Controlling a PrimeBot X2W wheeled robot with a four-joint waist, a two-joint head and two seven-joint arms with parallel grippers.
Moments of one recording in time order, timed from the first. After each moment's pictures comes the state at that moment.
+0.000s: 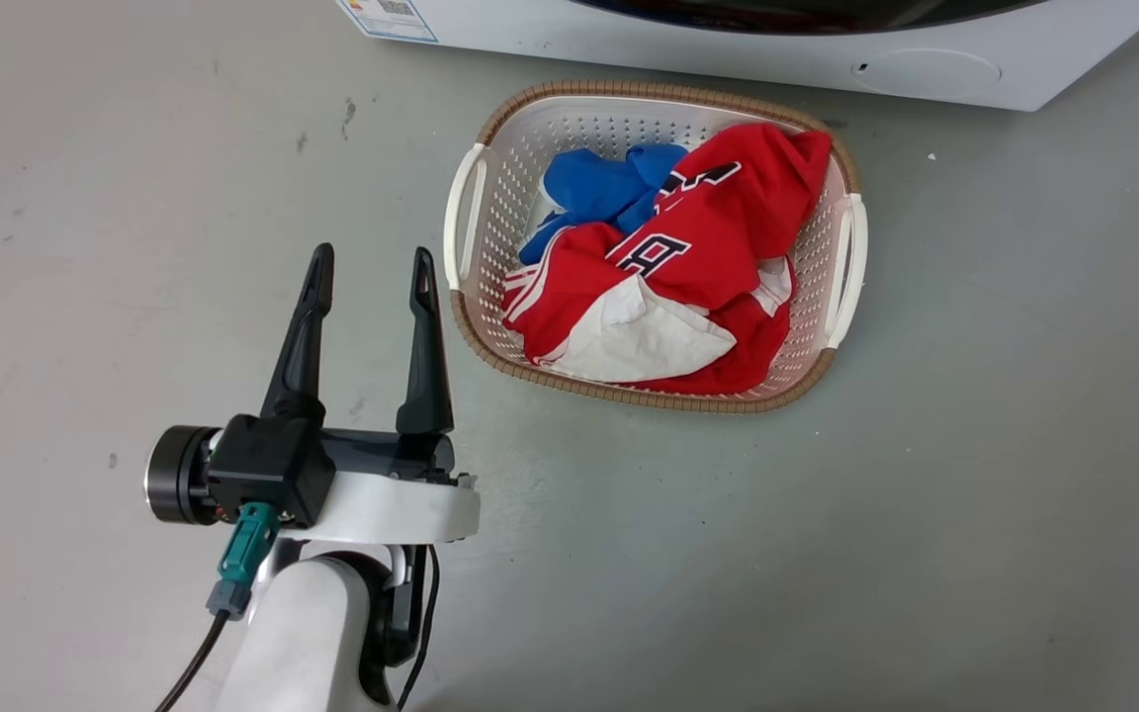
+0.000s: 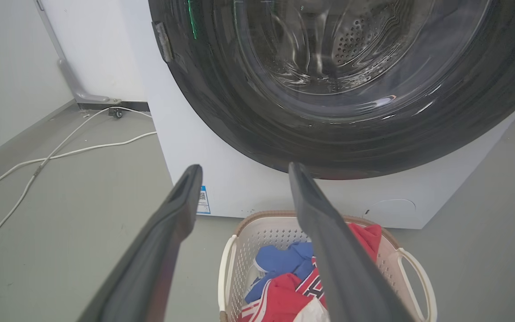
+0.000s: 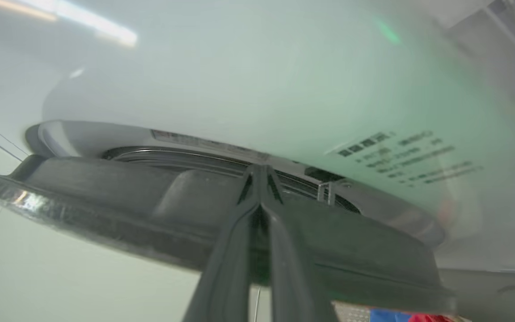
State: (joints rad) left arm -0.27 0.05 -0.20 -0.04 -0.14 0.12 -0.26; right arm -1.20 -0.50 0.03 0.59 1.45 0.13 0.49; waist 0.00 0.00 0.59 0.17
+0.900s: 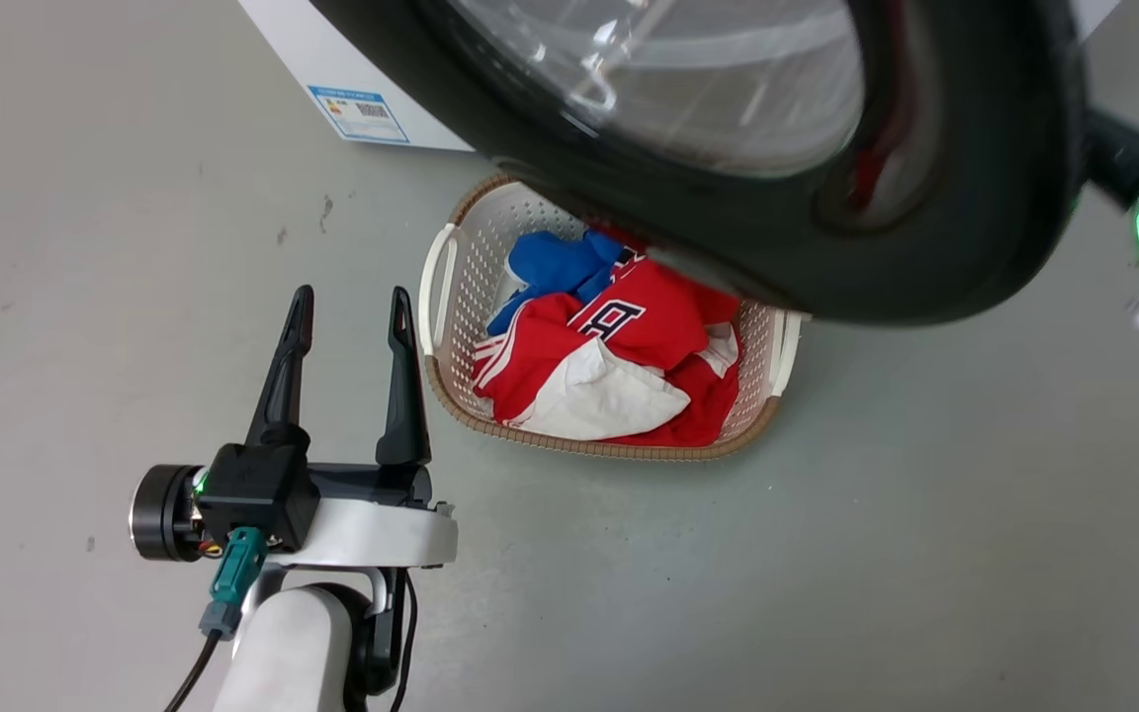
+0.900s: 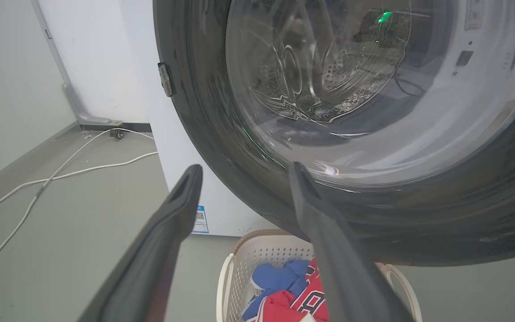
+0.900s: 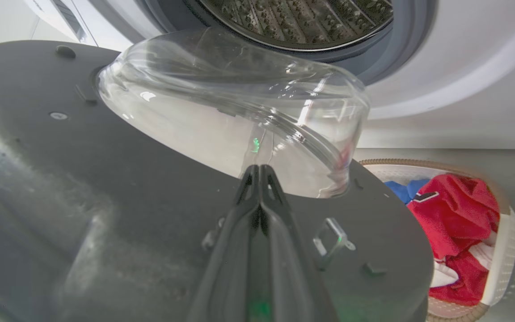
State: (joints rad) left arm -0.22 0.05 -0.17 -0.02 -0.12 0.11 -0.26; right arm -0.77 -0.46 0.15 0.22 1.50 0.13 0.65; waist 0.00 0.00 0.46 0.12
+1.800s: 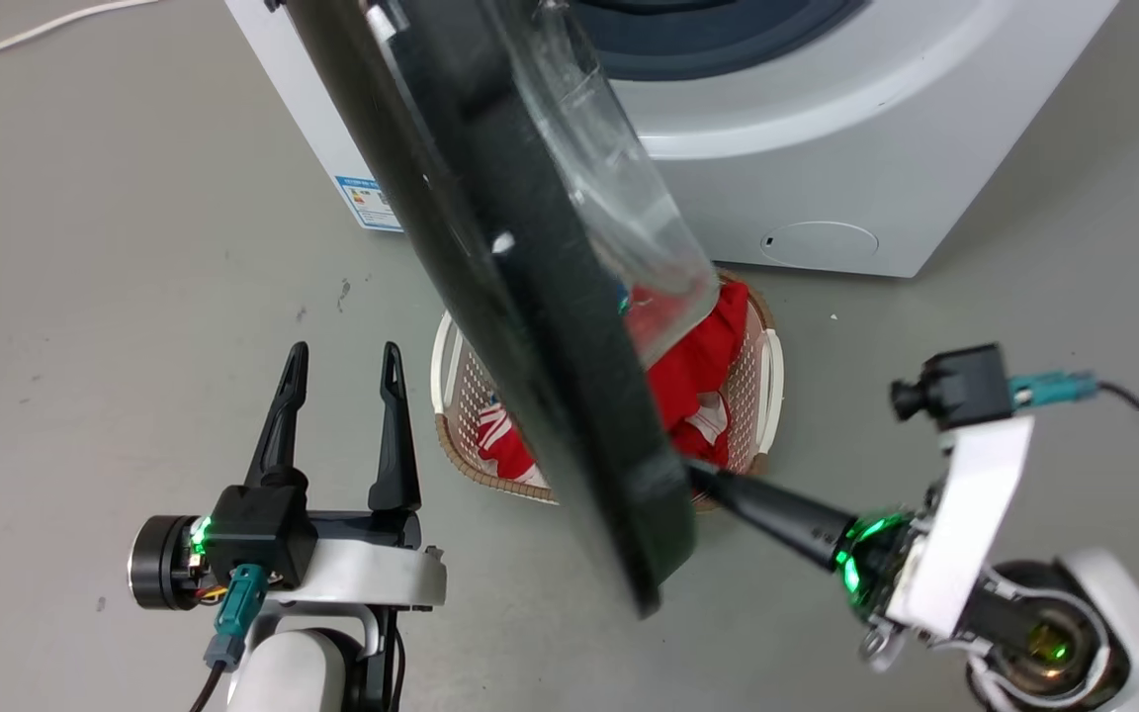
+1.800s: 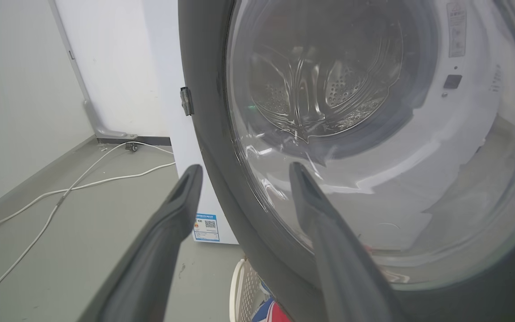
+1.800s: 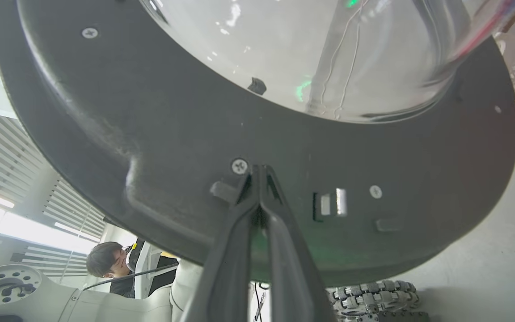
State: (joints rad) left arm -0.15 0.05 -0.14 0.00 -0.10 0.10 -0.26; right arm -0.28 -0.30 0.38 -0.13 1.53 0.13 0.62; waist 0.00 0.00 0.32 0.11
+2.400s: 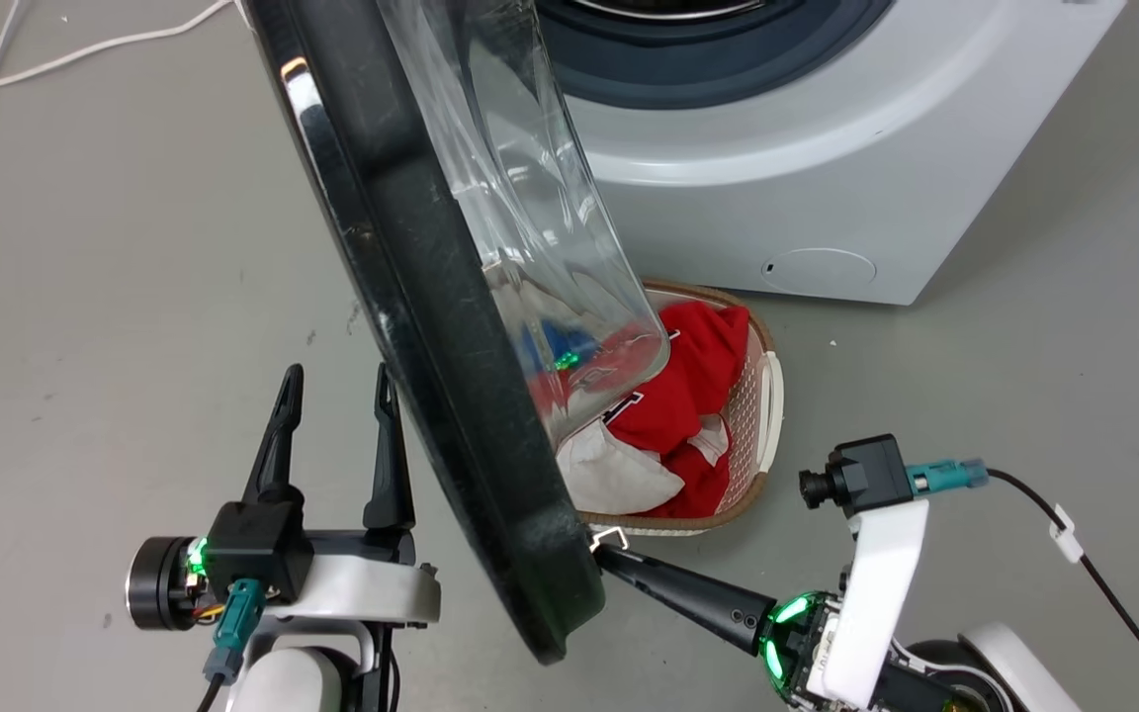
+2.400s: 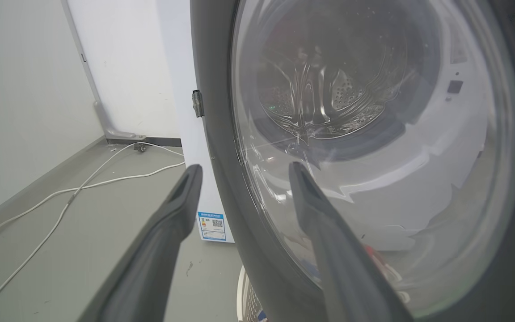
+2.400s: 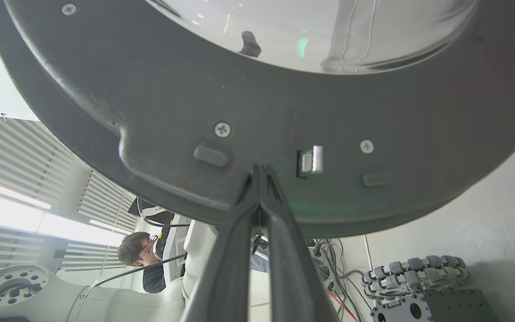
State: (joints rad) left arm -0.12 0.05 -0.13 0.01 -0.10 0.11 -0.26; right arm -0.19 -0.22 0.50 -0.09 1.54 0.13 0.58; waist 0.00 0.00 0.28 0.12
